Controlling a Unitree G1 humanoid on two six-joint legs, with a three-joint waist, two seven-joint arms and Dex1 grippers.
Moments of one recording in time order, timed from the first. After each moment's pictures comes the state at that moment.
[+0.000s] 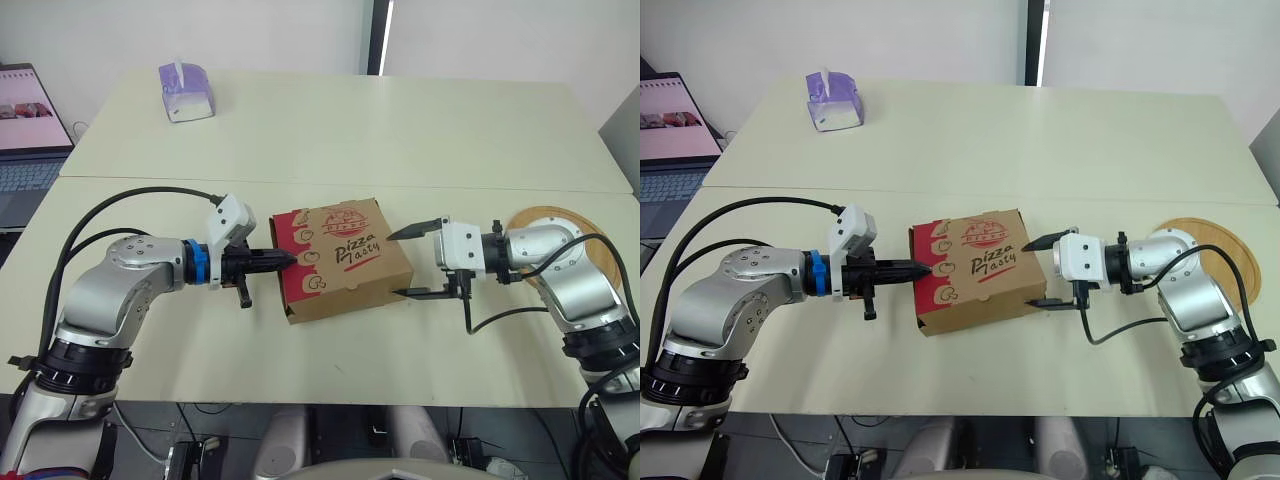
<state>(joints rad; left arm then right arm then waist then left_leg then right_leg) -0.41 0.80 -0.05 -0.17 -0.51 0.69 -1.06 -0.50 -0.72 0.22 -0.08 0.16 0.03 1.22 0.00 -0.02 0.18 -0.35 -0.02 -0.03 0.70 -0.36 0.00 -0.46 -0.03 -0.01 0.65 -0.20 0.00</state>
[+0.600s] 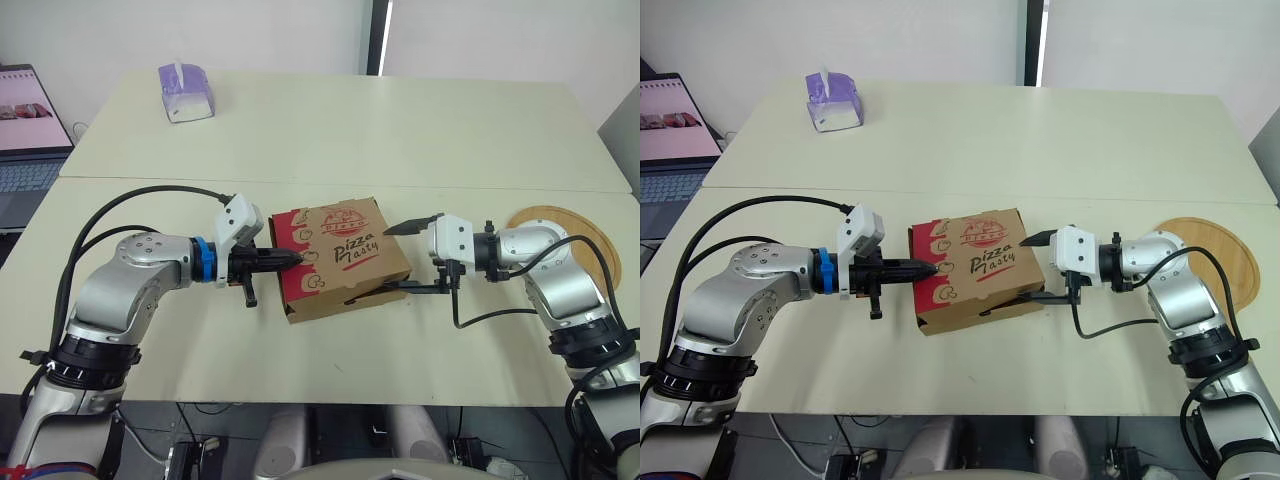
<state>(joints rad) -0.44 0.77 -0.08 -0.15 -0.48 0.67 -1.08 -0.50 -0.66 0.21 -0.03 0.19 0.08 1.19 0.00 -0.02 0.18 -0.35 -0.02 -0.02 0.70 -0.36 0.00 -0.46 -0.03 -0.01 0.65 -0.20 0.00</state>
